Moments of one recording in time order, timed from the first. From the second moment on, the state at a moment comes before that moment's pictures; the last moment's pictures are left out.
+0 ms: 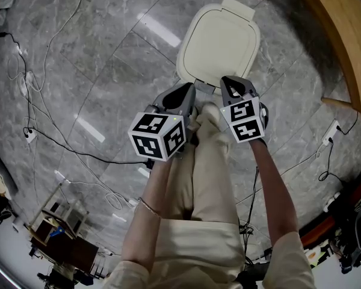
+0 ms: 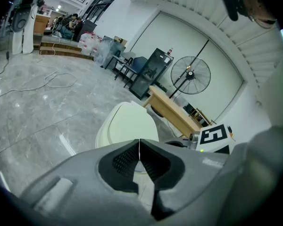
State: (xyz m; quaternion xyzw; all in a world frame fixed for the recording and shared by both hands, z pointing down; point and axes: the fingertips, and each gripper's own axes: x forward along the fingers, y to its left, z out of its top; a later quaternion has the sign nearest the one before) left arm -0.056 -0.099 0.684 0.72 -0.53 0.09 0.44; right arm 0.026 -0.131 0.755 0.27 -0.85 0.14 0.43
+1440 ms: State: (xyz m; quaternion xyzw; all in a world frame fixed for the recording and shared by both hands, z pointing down) left arm -0.063 -0.100 0.549 0.76 -0.53 0.08 0.37; right arm 0.030 -0.134 0.577 0.34 -0.87 0.21 0.27
